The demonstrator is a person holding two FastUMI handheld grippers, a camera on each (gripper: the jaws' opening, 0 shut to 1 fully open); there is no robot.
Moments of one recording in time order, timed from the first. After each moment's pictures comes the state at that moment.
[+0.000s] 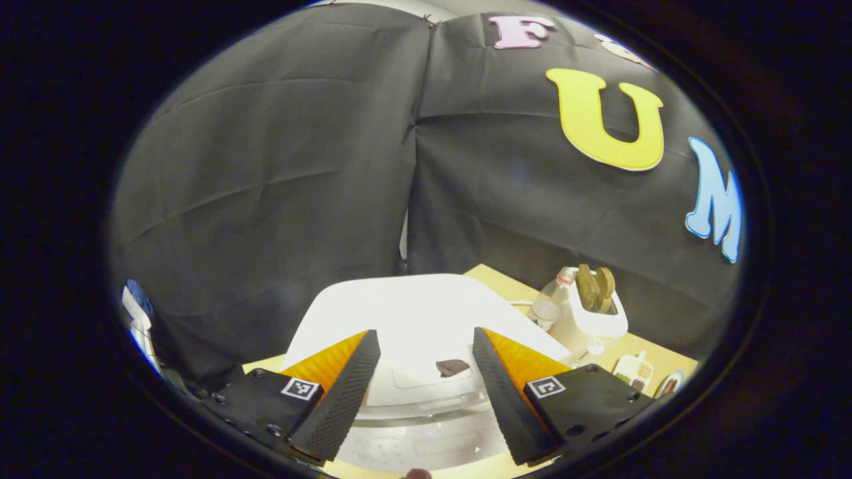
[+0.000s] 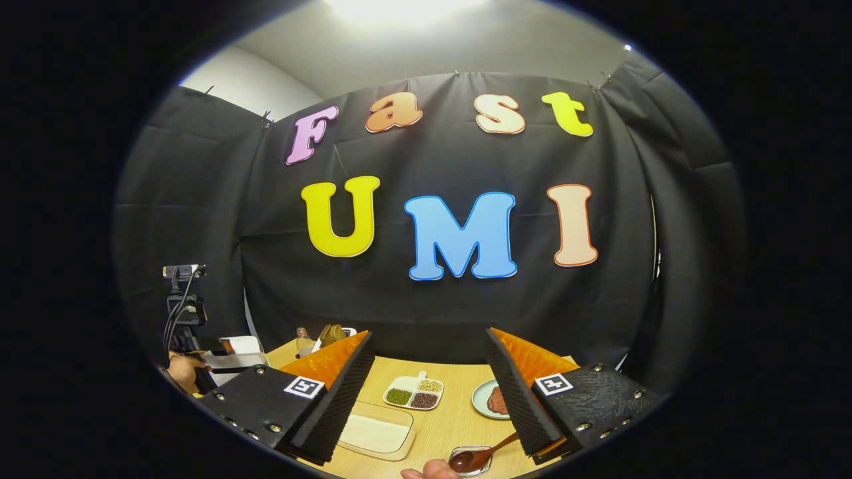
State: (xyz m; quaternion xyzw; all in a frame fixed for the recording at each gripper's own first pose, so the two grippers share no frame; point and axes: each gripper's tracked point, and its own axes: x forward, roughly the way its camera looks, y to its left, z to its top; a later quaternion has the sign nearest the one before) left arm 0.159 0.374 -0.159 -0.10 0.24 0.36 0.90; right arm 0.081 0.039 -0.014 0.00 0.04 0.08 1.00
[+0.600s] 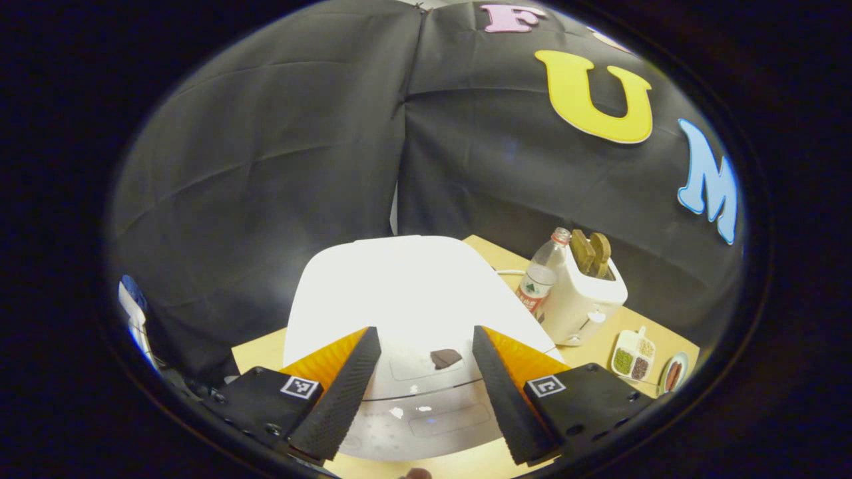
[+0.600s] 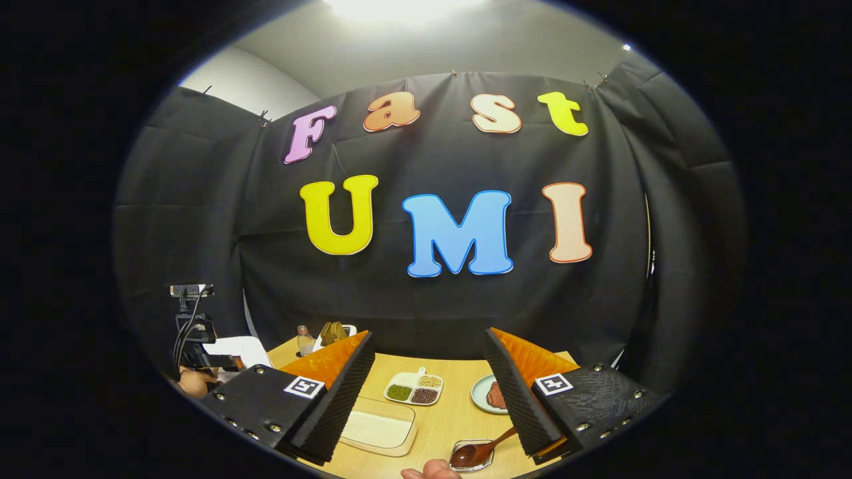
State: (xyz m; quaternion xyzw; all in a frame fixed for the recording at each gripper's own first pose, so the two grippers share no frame) left arm 0.166 0.357 -0.195 -0.10 0.27 0.33 0.90; right arm 0.064 0.037 -0.013 0.00 0.05 0.06 1.00
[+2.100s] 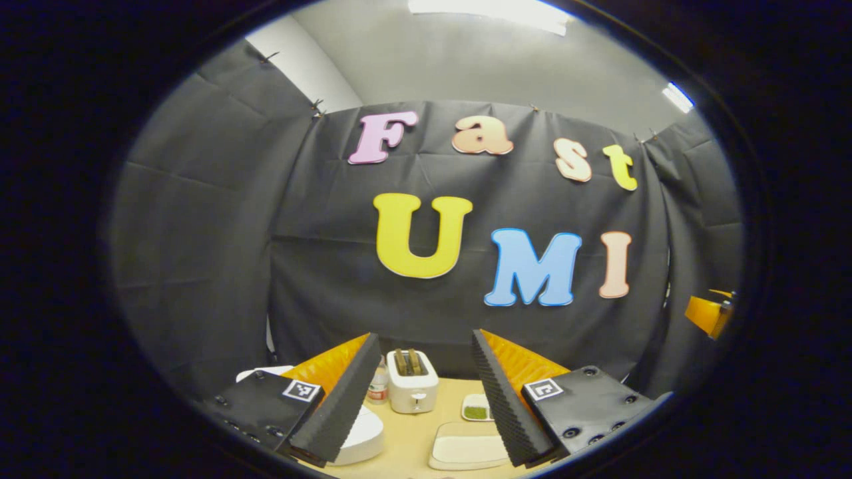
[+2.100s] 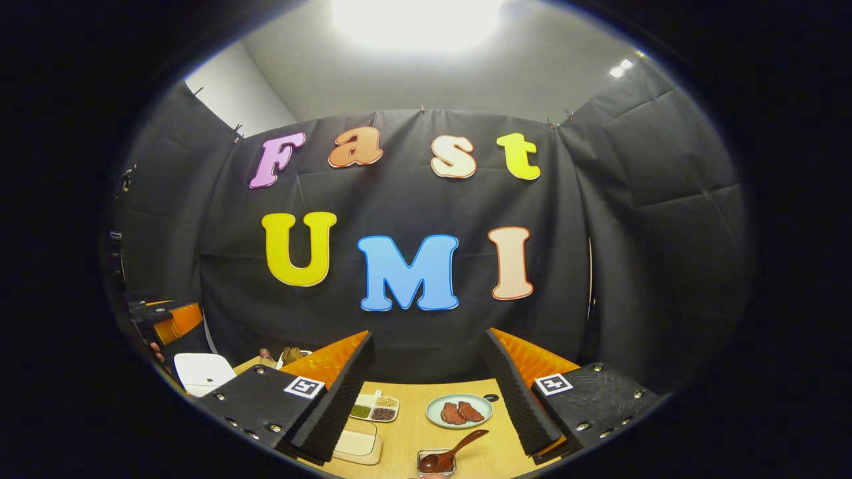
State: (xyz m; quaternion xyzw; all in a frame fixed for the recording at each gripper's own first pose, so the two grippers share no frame) left arm 0.120 0.141 0.088 -0.04 0.01 0.04 1.00; right arm 0.019 -0.016 0.060 -0.02 -0.04 -0.04 1.00
